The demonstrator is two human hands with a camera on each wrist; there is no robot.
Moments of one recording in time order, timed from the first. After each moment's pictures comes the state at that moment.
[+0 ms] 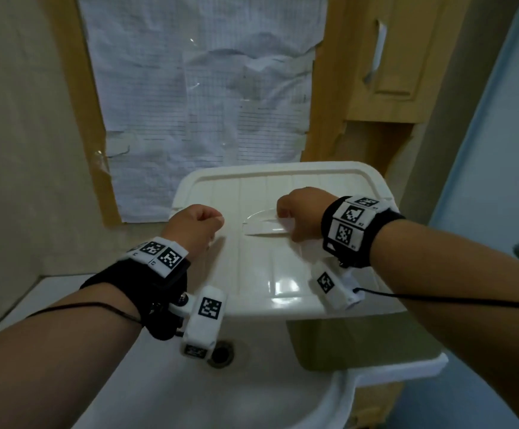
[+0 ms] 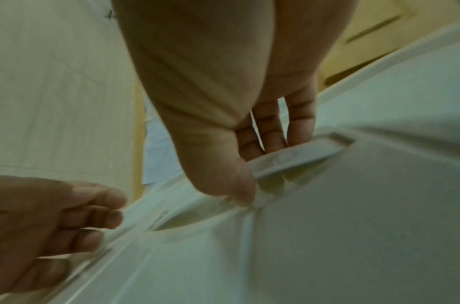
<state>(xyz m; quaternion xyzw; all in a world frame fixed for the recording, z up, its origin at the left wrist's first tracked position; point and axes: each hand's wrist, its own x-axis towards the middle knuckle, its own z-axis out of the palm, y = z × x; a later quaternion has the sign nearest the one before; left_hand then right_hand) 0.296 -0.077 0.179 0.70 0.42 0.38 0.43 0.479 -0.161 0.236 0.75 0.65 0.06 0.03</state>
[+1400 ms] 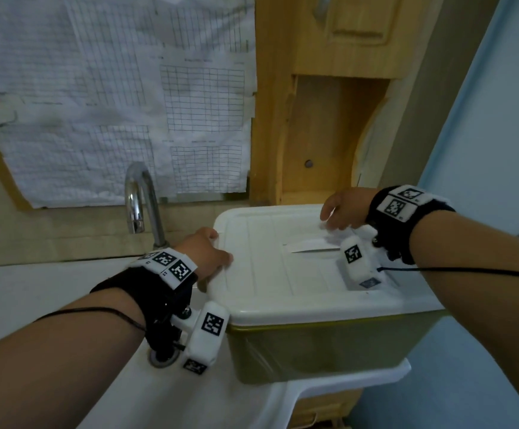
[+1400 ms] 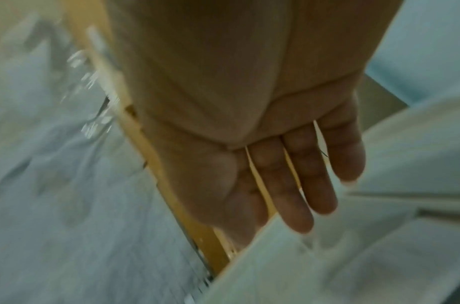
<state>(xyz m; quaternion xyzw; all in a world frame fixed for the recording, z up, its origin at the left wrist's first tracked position) 0.467 -0.086 0.122 0.78 0.53 0.09 0.33 0.717 -0.172 0.191 0.84 0.51 -0.18 -0.02</state>
